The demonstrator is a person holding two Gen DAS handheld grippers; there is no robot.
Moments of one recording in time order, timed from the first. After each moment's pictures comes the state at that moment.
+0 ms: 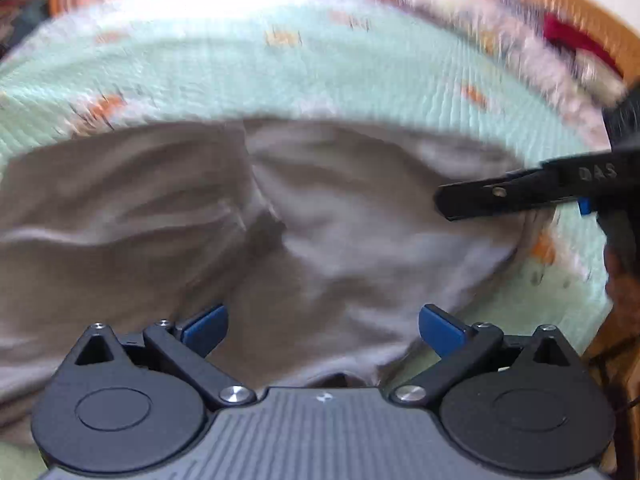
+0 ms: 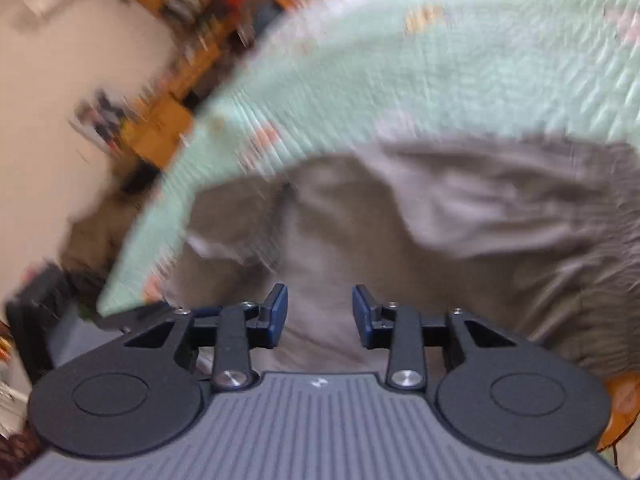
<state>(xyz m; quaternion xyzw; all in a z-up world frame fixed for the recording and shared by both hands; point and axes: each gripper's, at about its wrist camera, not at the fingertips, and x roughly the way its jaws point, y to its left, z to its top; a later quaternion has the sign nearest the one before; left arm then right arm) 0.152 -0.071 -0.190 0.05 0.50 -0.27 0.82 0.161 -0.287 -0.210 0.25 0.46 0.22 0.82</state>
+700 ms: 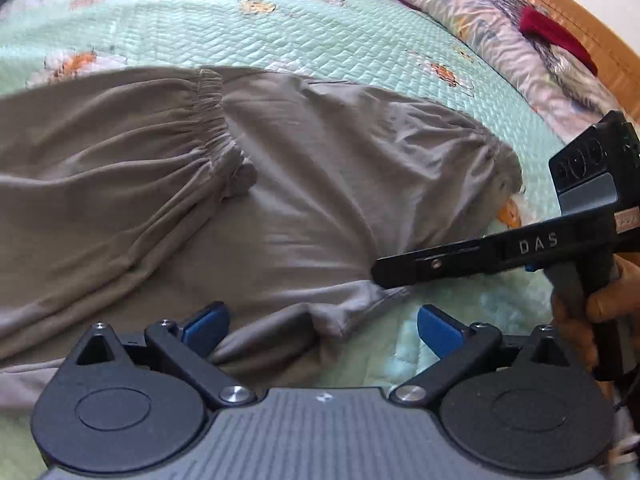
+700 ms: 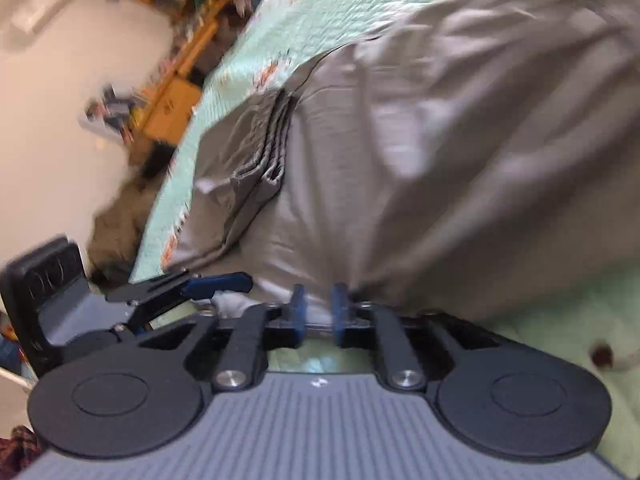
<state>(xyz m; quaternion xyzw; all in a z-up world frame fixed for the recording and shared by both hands) 0.126 -0.062 -0.194 0.04 0.48 -0.32 0.82 0.132 -0.261 -0.252 0.34 0.47 0.25 0.78</state>
